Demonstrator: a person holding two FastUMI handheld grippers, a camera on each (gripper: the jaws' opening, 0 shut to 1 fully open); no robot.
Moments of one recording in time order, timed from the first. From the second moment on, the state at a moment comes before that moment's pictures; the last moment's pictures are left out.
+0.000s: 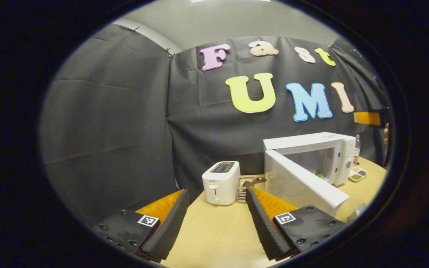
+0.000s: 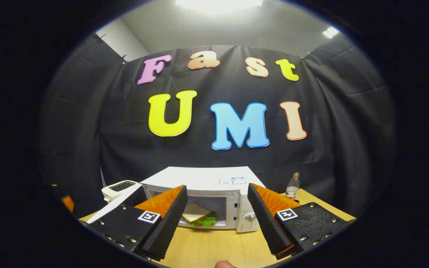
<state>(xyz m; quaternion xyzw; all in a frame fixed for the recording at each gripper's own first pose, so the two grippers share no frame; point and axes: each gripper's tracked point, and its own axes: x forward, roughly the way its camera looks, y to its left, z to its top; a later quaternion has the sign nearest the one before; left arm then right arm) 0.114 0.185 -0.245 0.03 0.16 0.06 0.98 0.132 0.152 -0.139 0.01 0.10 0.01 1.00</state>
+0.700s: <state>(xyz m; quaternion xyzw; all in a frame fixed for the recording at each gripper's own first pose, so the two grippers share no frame) 0.083 0.110 -0.307 0.00 0.24 0.01 0.97 0.063 0.068 -0.086 0.02 0.07 0.01 1.00</state>
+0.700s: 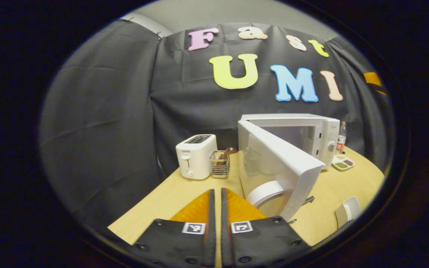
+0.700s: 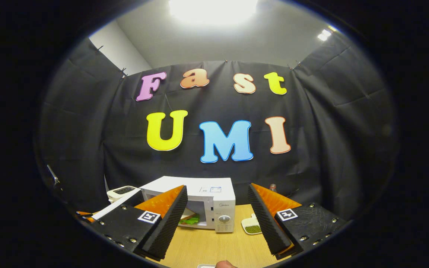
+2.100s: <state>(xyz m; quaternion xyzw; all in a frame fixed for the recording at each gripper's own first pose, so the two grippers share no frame) 0.147 -0.104 -0.297 0.01 0.23 -0.17 0.96 0.027 -0.031 -0.082 0.01 0.07 -0.07 0.99</state>
